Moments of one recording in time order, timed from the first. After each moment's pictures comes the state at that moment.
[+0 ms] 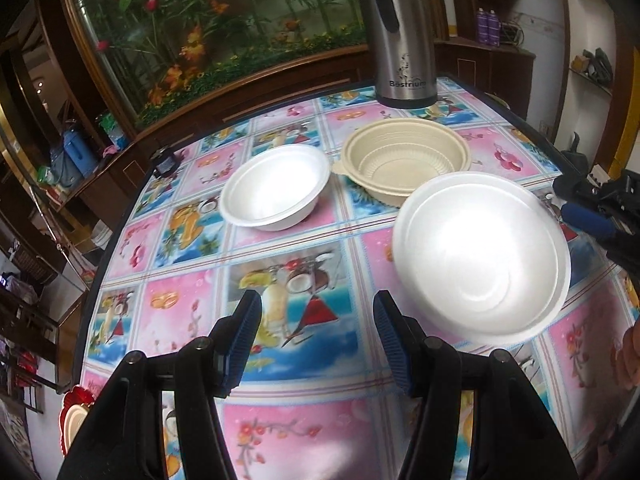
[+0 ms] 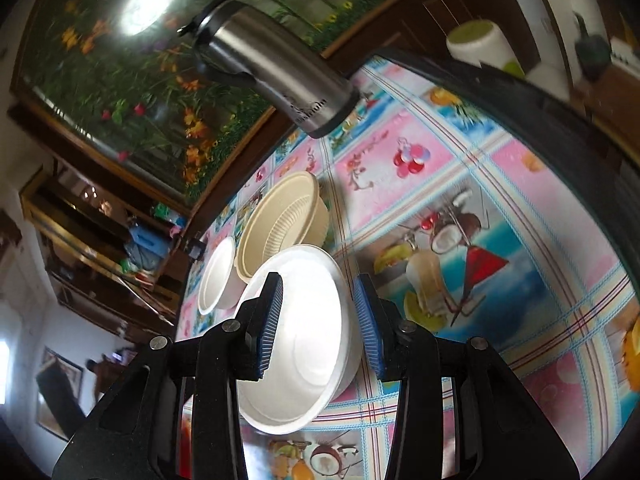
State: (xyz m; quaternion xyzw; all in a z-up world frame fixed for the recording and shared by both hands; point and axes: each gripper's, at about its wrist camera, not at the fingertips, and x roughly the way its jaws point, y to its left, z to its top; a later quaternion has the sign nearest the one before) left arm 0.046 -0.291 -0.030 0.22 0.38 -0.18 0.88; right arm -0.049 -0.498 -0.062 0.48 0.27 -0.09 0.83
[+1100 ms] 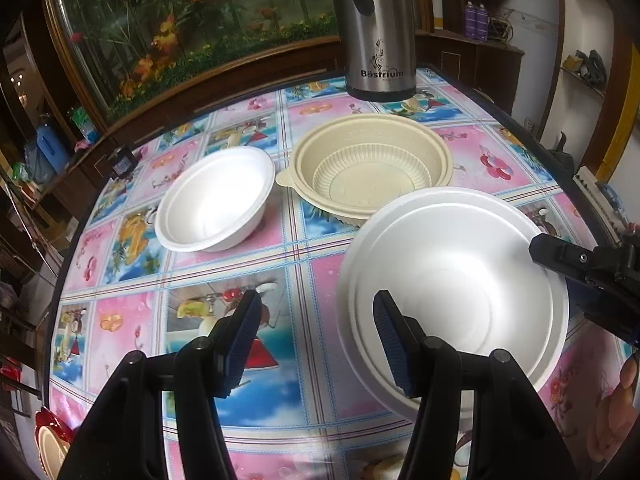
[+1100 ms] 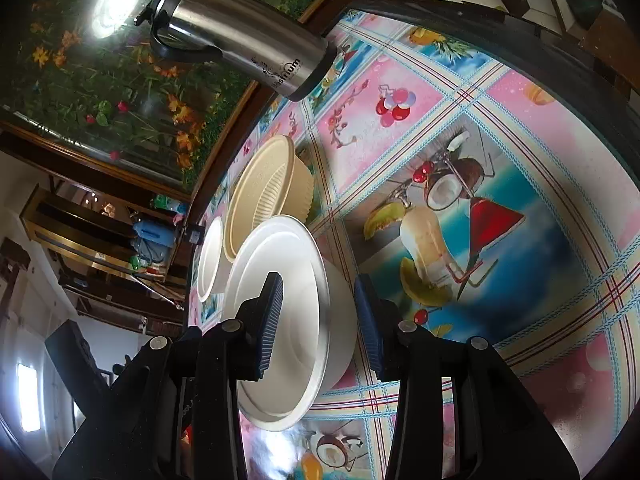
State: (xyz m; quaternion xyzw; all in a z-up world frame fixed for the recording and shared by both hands) left arm 0.073 -0.331 -0.050 0.20 0.41 -0.21 0.87; right arm -0.033 -0.503 -0.089 0.52 0.32 -0.06 0.79
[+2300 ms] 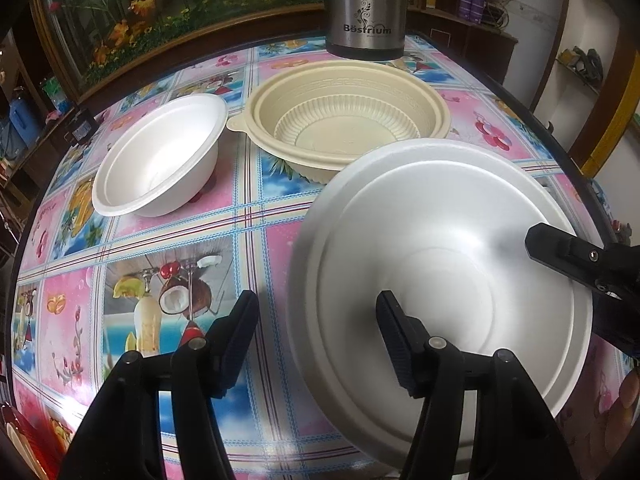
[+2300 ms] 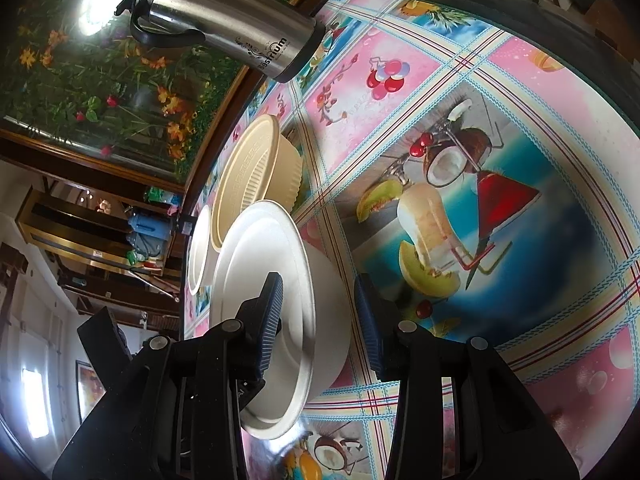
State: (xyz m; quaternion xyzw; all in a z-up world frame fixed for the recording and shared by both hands) left arm 0.082 -0.338 -0.088 0.17 0.47 -0.24 0.83; right arm -0.029 -0.498 -0.101 0.53 0.34 -0.06 0.77
